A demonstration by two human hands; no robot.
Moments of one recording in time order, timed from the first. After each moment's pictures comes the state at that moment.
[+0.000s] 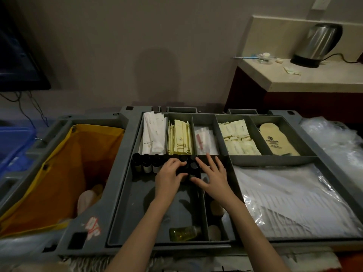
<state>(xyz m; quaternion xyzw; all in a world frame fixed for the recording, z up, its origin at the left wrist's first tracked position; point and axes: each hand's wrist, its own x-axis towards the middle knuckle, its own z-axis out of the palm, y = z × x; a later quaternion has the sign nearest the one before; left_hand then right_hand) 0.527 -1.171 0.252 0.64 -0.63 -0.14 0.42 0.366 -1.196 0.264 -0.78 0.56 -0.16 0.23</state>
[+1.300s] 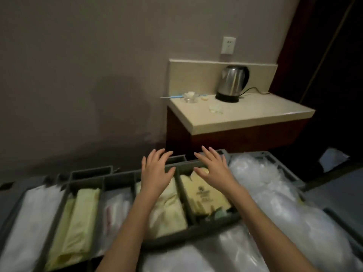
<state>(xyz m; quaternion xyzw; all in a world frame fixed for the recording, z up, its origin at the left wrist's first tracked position) 0.334 -1.407 0.366 0.62 -0.73 -0.10 0.28 0.132 -1.405 0.379 -0.77 0.62 -0.15 0.08</state>
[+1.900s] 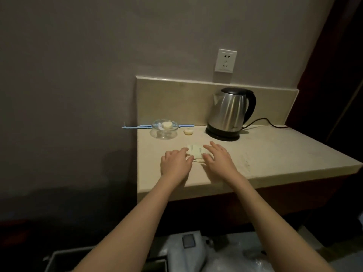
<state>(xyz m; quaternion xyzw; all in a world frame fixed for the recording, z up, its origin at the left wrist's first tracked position) 0.097 -1.750 0.404 0.66 -0.69 -0.11 0.27 -0.055 -1.771 0.408 -0.74 0.63 -0.23 0.06</state>
